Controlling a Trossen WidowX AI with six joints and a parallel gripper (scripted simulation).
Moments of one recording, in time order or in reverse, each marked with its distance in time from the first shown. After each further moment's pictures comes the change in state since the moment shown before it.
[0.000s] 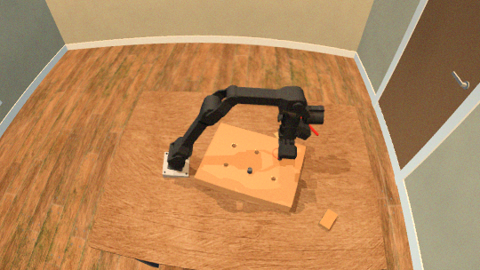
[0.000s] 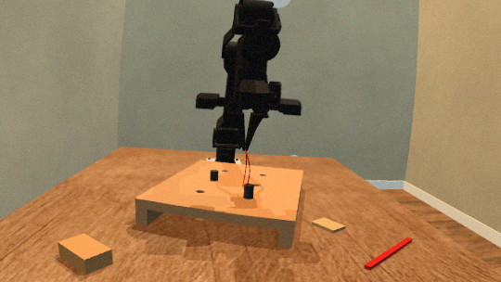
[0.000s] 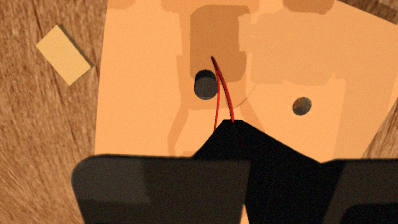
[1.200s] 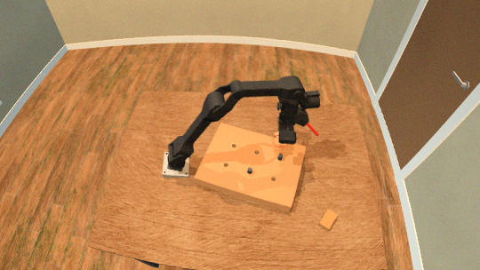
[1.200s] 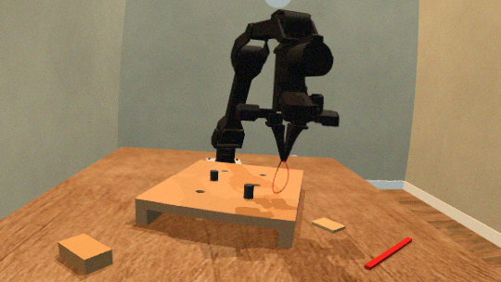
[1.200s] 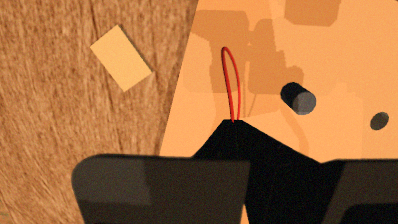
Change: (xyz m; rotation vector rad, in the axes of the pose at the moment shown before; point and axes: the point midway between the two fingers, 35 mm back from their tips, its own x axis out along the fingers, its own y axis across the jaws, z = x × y) arm 0.015 0.073 0.003 -0.019 -0.006 0.007
